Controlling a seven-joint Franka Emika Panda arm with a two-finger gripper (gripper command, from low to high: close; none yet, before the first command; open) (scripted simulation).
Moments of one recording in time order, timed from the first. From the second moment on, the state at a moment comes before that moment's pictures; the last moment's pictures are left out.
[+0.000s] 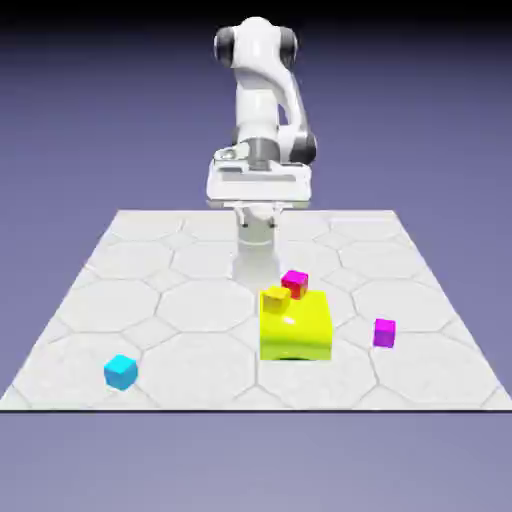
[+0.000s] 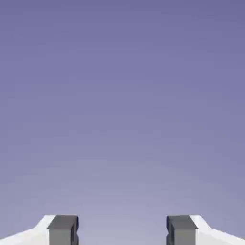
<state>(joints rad) -0.02 -0.53 0.01 -2.78 0.01 3.02 0.79</state>
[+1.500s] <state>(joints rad) -0.69 0.26 0.21 -2.28 0.20 2.46 1.82</state>
